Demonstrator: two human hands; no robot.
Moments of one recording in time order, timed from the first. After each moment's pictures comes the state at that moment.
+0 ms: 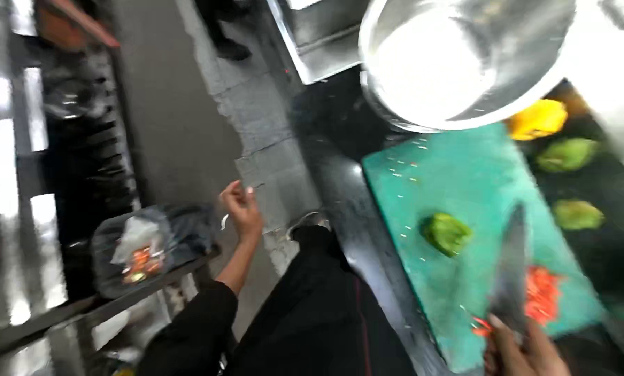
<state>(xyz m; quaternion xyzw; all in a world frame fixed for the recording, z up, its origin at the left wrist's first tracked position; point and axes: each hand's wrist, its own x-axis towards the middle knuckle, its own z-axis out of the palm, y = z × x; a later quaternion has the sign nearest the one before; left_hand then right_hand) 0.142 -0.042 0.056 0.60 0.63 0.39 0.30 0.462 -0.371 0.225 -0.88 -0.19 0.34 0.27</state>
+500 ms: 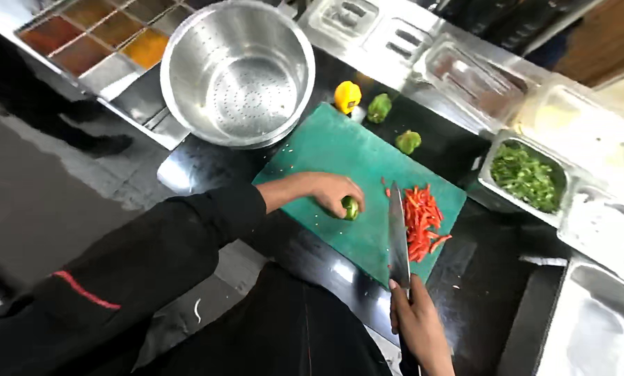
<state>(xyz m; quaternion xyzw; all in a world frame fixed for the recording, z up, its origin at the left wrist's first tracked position) 0.500 -0.071 0.179 0.85 -0.30 -0.25 0.35 0.377 -0.386 0.177 -0.87 -0.01 0.25 0.42</state>
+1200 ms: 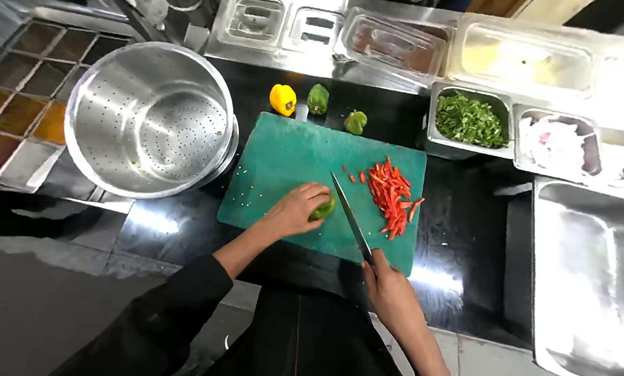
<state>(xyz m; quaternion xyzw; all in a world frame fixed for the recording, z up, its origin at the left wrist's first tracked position) 0.464 -0.087 0.139 0.91 -0.31 0.02 0.28 0.376 -0.344 0.189 -0.95 -0.04 0.24 0.21</state>
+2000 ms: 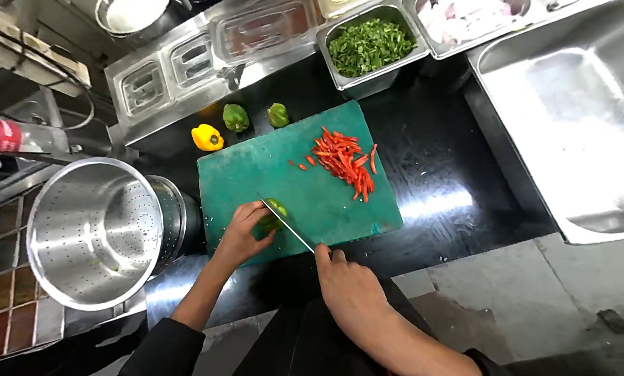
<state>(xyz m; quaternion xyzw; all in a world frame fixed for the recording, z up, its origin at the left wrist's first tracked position) 0.464 -0.046 0.149 0.91 -0.33 0.02 0.24 0.370 -0.286 0.239 -0.89 -0.02 0.41 0.21</state>
